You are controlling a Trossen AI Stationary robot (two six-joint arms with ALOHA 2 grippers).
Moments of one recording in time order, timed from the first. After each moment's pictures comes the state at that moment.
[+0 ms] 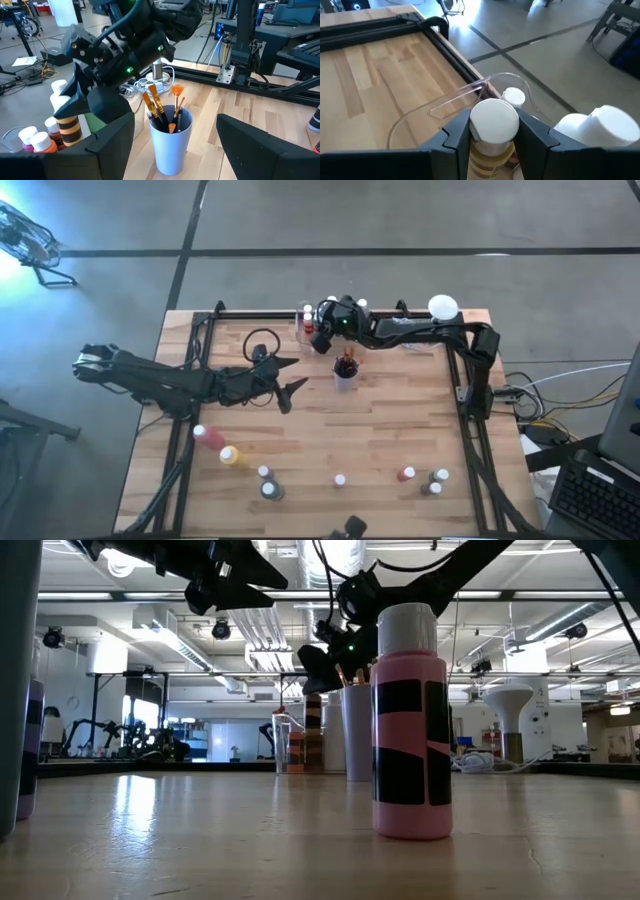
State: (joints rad) left arm -0.12 1.14 0.70 0.27 -0.58 -0.13; right arm -0.40 1.92 1.30 0.17 0.24 0.02
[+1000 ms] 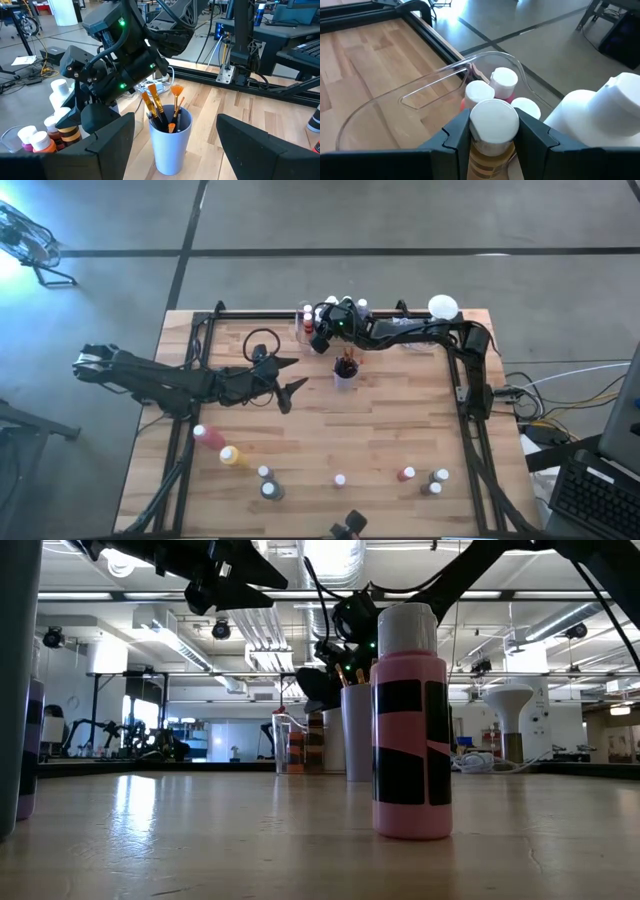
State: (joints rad) left arm -0.12 1.14 0.70 0.27 -0.58 -0.13; right arm -0.42 2.00 1.30 0.22 0.28 0.05
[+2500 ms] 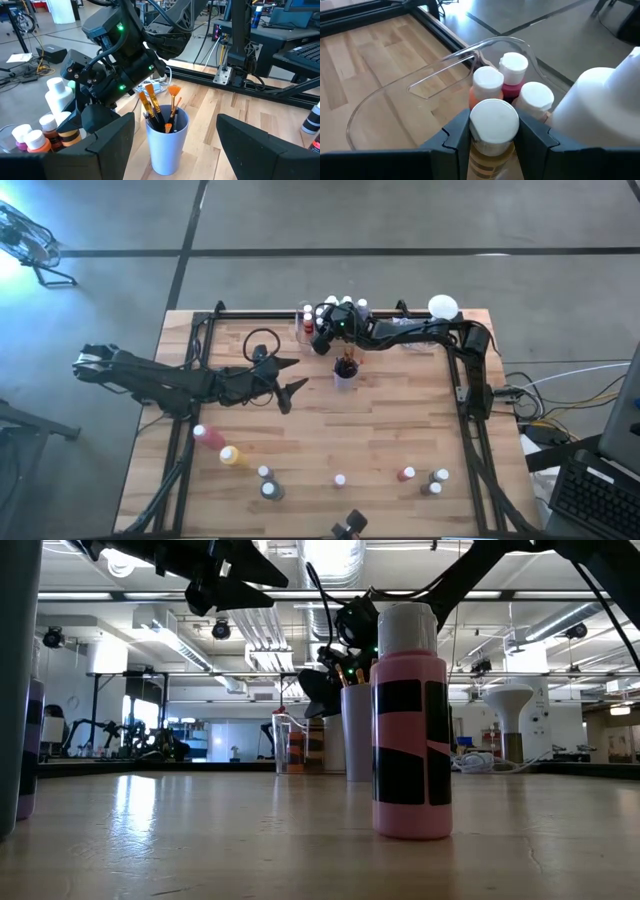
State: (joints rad) left arm -0.12 1.14 0.70 0.27 -0.57 -0.15; right arm -0.43 2.00 1.27 0.22 0.22 0.12
